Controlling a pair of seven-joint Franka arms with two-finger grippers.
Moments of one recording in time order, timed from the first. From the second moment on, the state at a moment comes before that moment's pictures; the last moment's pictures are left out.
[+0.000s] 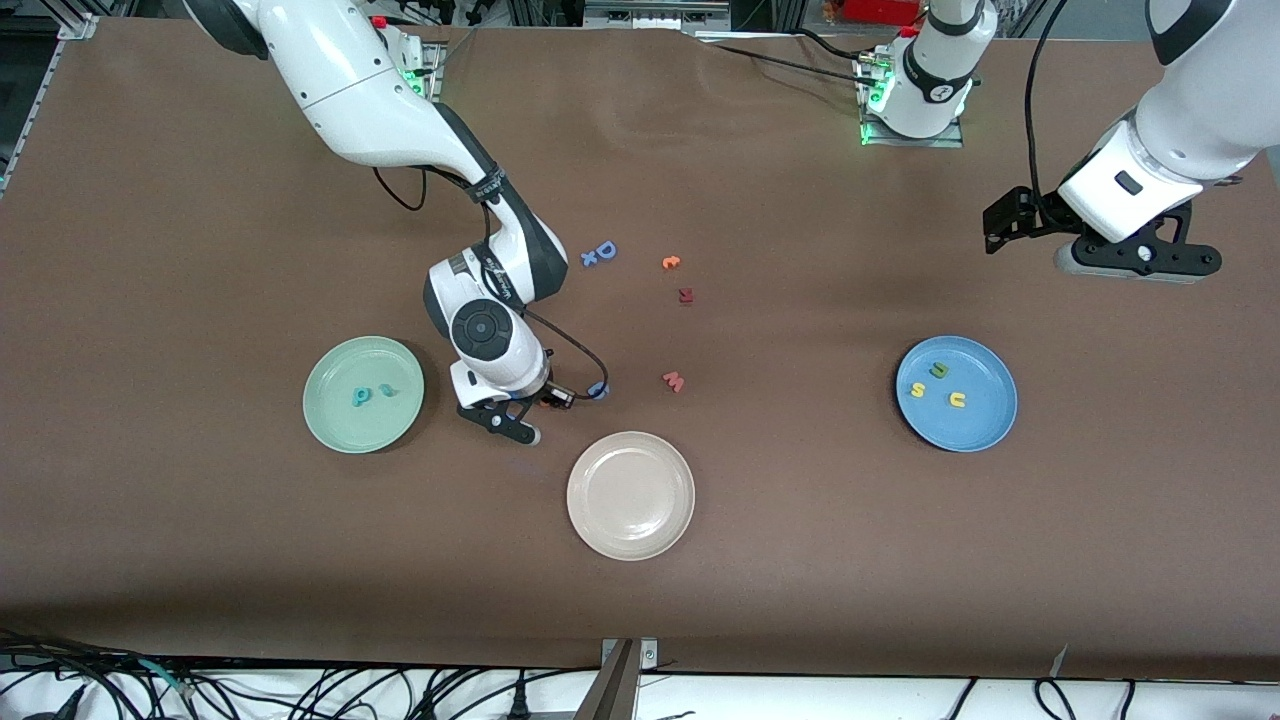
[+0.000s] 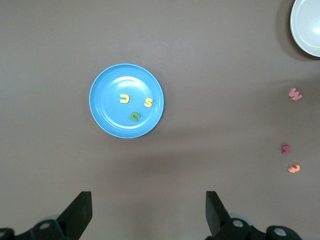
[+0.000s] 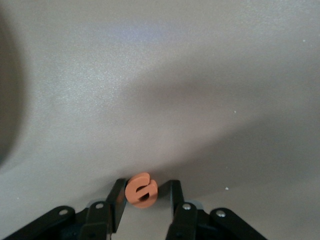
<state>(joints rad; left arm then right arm) -0.01 -0.03 -0.13 -1.74 -0.01 1.63 -0.07 0.50 0.81 0.04 -1.53 0.02 2.33 0.92</state>
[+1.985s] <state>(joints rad) -0.01 -0.03 -0.13 -1.74 -0.01 1.63 -0.07 0.40 0.78 0.01 -1.34 0.01 1.99 0.65</state>
